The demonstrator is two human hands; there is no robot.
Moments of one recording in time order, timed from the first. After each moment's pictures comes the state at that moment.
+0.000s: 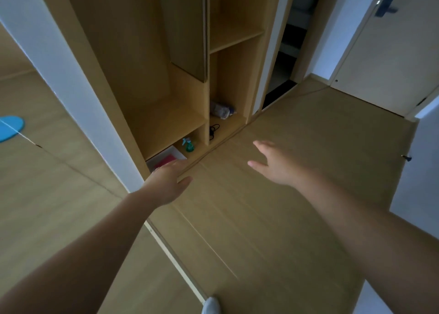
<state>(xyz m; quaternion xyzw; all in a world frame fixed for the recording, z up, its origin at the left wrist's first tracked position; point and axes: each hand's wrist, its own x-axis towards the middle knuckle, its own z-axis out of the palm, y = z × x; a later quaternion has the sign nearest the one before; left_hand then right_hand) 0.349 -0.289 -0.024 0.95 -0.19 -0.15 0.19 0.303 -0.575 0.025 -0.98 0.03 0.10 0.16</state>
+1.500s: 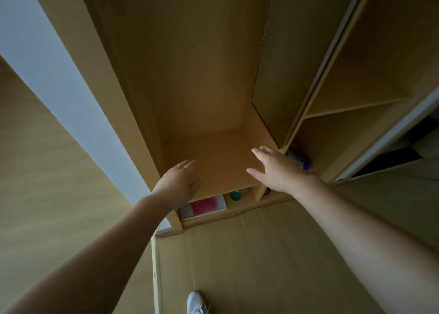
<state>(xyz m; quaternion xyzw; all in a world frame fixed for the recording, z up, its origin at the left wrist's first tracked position) 0.730 -0.285 -0.024 0.97 0.07 -0.08 0.22 0.822 -0.526 0.017 -0.96 -0.23 0.15 0.08</state>
